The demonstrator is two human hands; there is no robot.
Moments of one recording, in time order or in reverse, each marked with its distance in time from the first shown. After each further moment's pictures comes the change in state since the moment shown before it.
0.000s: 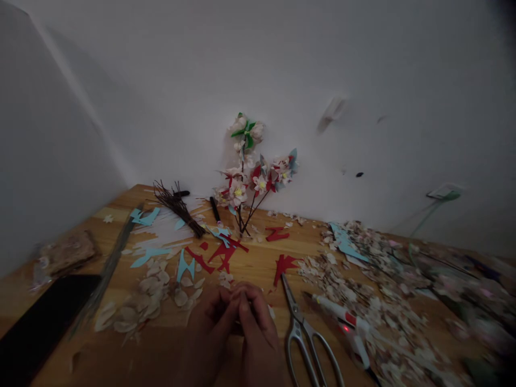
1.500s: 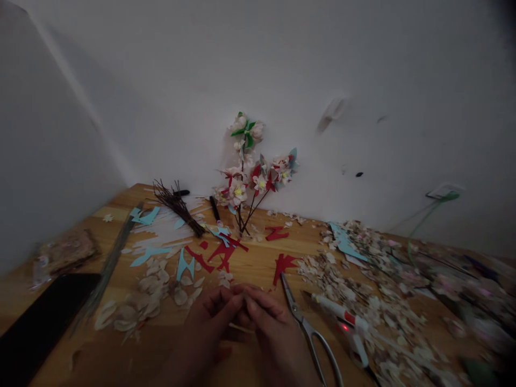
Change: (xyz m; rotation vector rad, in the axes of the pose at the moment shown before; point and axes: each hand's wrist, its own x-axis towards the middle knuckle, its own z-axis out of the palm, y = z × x) left_hand 0.005 0.001 -0.014 0.076 -0.166 -0.215; right_hand 0.015 -0.012 -0.029 0.122 -0.188 0.202
